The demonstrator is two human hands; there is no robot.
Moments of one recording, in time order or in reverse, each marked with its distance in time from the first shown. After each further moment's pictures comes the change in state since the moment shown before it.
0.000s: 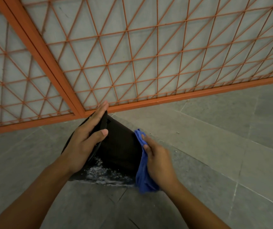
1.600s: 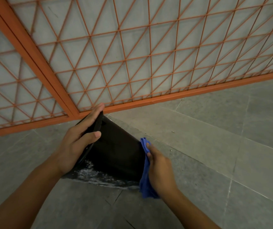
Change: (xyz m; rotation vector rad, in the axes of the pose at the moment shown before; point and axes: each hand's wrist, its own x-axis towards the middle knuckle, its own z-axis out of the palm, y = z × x) left_hand 0.004 0.003 -0.001 -0.024 -0.048 -0.022; right_hand -0.011 0.025 -0.006 -0.063 -0.057 0.108
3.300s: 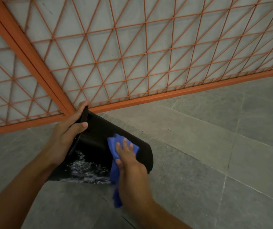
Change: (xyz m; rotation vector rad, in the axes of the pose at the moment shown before) left_hand 0.007 -0.009 -0.011 -0.035 0.171 -0.120; right_hand -0.032 -0.048 0.030 0.212 0.012 -0.201
